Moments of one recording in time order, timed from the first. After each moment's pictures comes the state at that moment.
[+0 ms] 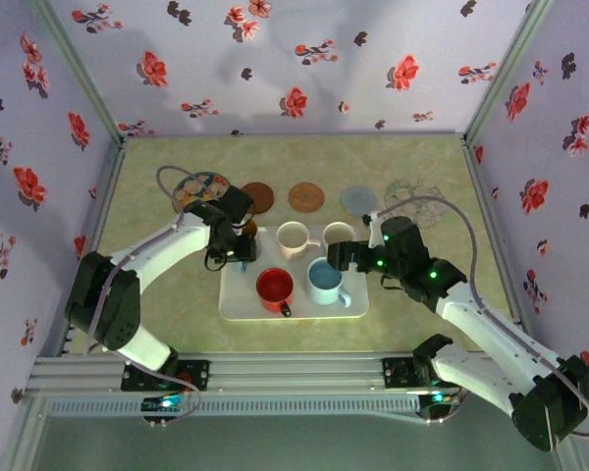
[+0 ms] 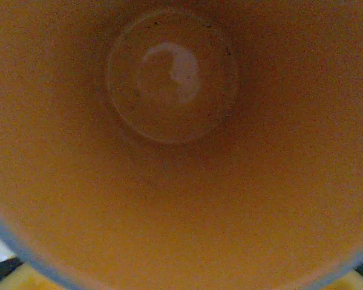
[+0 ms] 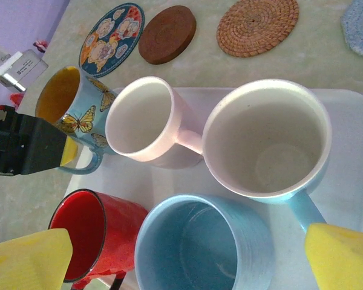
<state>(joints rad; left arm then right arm) -0.59 1.56 1.12 -0.89 0.01 -0.55 0.58 0.92 0.68 -0.39 -0.21 0.50</state>
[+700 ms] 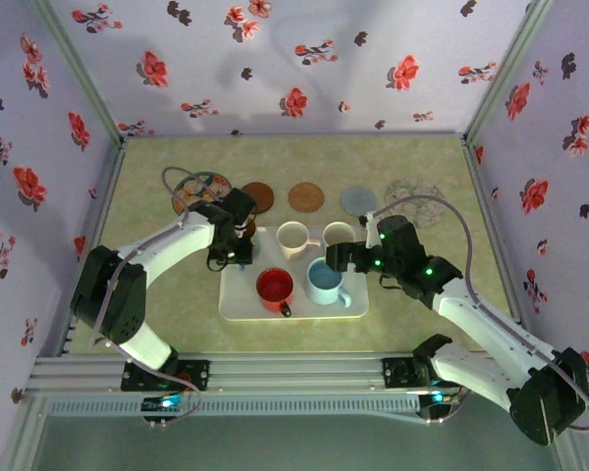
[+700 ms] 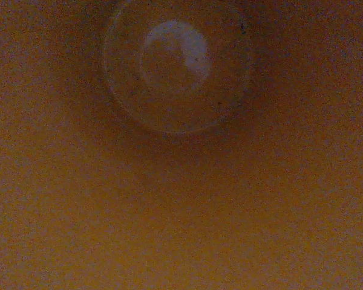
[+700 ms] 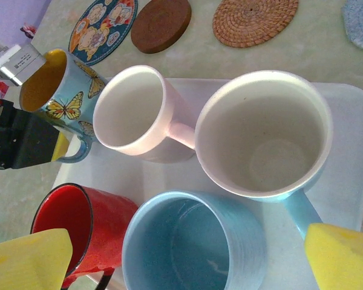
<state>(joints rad) -0.59 1.60 1.12 -0.90 0.00 -0.53 0.58 0.95 0.68 -0.40 -0.21 0.47</state>
